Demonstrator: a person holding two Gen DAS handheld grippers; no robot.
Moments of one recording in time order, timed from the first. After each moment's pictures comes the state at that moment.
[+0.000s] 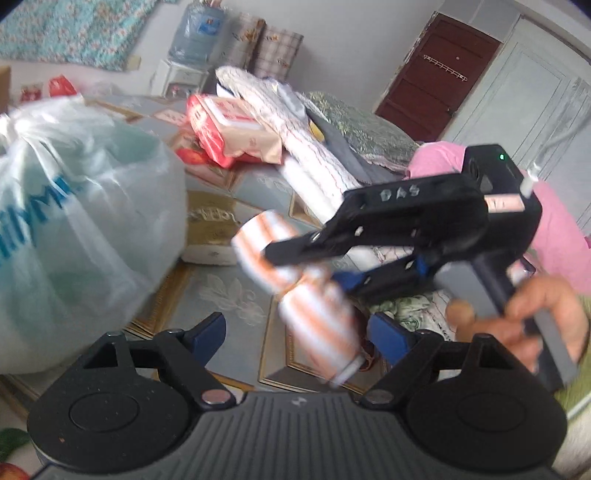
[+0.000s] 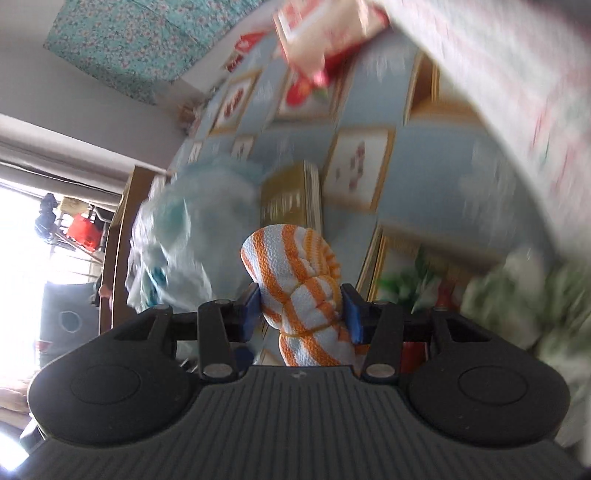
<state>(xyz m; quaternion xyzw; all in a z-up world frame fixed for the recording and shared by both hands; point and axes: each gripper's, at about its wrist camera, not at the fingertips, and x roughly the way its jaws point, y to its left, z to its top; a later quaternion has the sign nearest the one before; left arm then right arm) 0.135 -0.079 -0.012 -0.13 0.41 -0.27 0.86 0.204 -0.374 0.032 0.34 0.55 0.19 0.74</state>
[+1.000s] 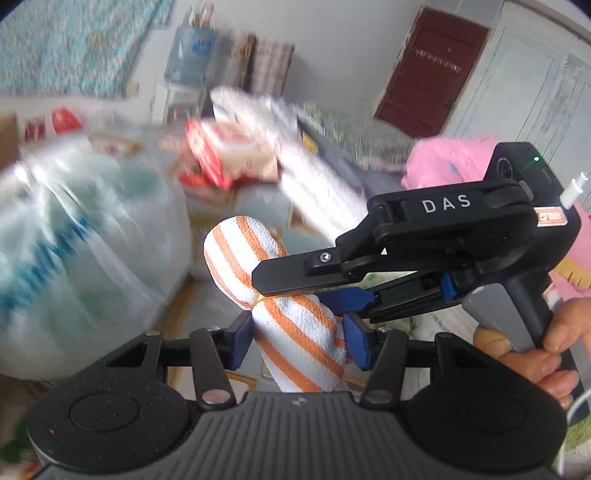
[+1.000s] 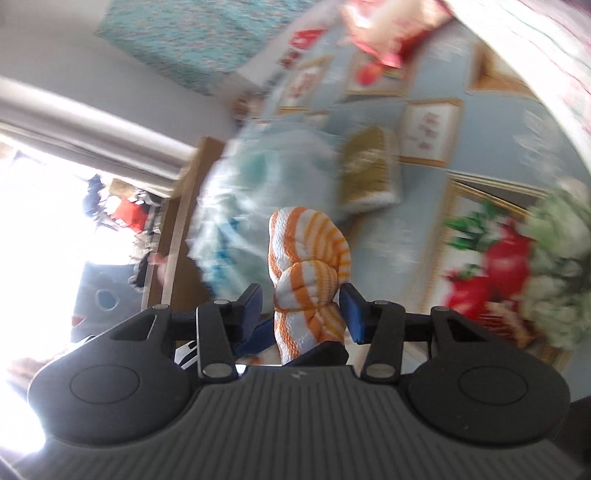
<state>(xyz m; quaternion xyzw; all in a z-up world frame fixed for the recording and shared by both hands) 0.105 -0.070 0.027 -0.08 0.37 -0.25 0.89 0.163 -0.356 0.068 0.35 0.50 0.28 0.74</state>
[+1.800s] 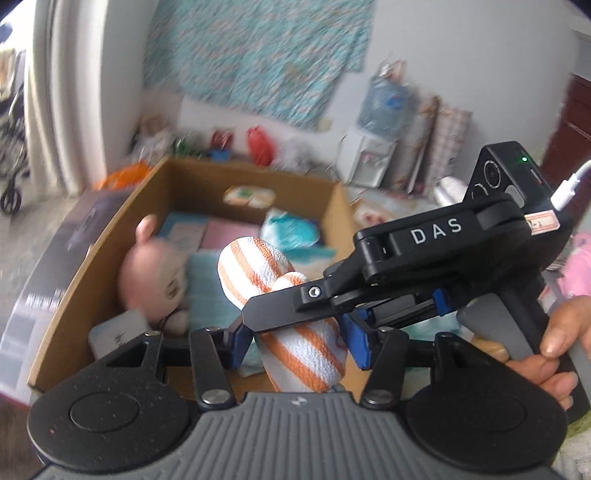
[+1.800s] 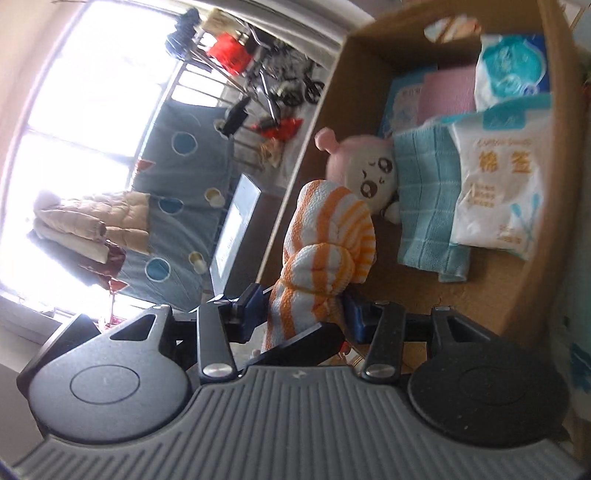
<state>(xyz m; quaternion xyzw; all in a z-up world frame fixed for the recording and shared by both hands) 0.093 0.194 0.109 -0.12 0.38 0.01 0.92 0.247 0.006 0.108 0.23 0.60 0.50 0.58</state>
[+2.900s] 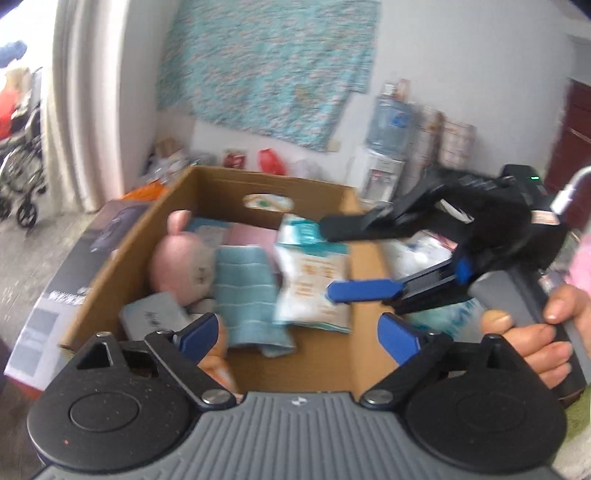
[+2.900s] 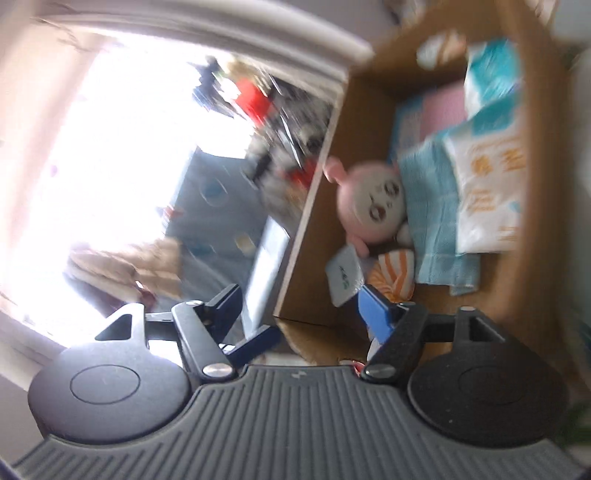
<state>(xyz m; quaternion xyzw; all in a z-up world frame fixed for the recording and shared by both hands) 0.027 0.188 0.104 -0.08 0.33 0.02 0.94 0.211 -0.048 0.094 0.33 0.51 0.51 0.61</state>
